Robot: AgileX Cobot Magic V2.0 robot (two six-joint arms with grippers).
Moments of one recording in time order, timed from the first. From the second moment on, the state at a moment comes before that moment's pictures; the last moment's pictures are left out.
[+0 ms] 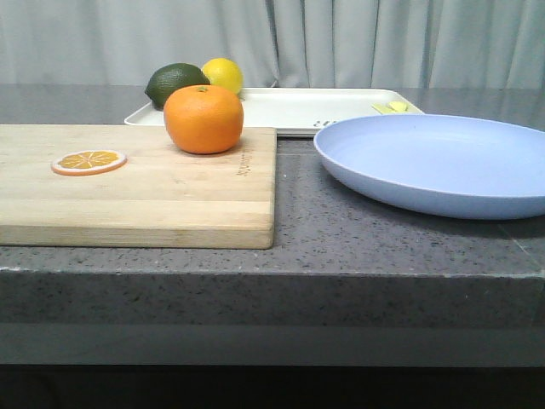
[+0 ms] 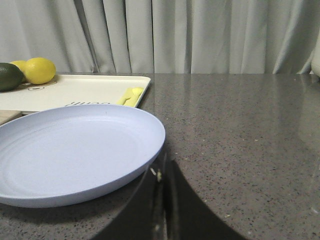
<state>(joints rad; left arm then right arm) -0.08 0.00 0.01 0.00 0.00 -0.10 0.03 -0.01 0.03 -0.03 0.01 0.10</state>
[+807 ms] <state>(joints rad) -0.08 0.00 0.01 0.00 -0.01 -0.10 0.03 -0.01 0.03 -0.03 0.00 0.10</state>
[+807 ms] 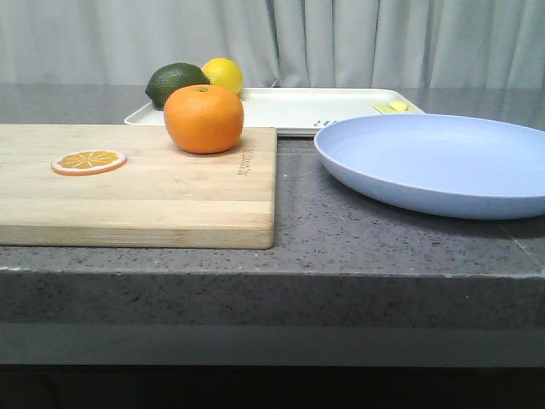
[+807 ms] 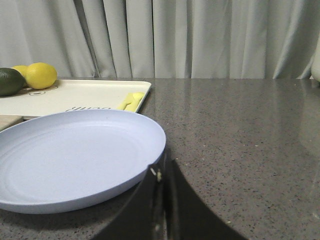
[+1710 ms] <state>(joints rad) -0.08 0.41 -0.65 -0.03 0.52 -0.10 0.03 0.48 -0.64 -0.03 0.52 0.10</state>
